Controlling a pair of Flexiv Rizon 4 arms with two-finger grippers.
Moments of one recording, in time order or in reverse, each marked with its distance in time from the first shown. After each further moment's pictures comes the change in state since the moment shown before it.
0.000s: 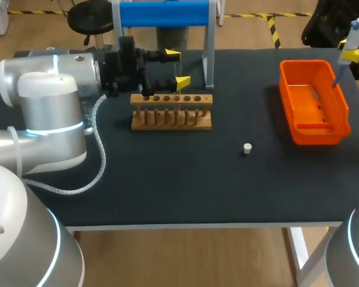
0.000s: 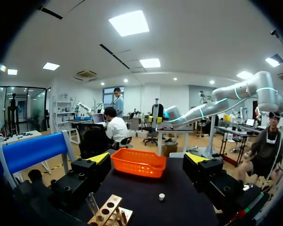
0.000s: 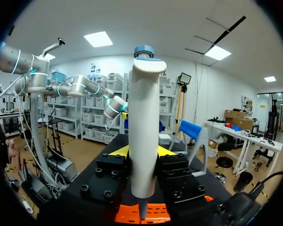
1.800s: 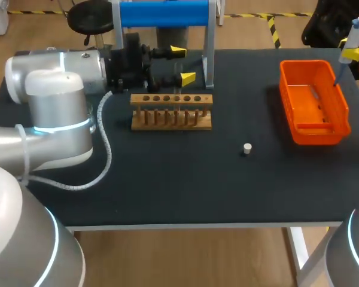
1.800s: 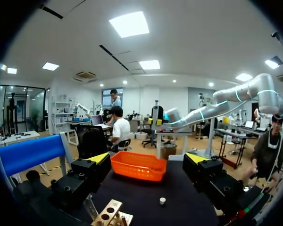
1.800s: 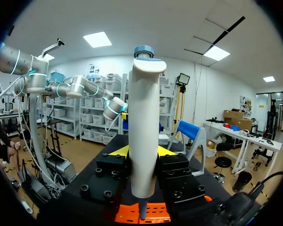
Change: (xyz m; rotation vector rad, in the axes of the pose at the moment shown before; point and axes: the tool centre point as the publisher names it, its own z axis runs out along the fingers) left arm -0.006 -0.003 0.011 0.019 0.011 -0.007; right arm -0.008 0.000 -0.008 -0.001 -0.031 0.000
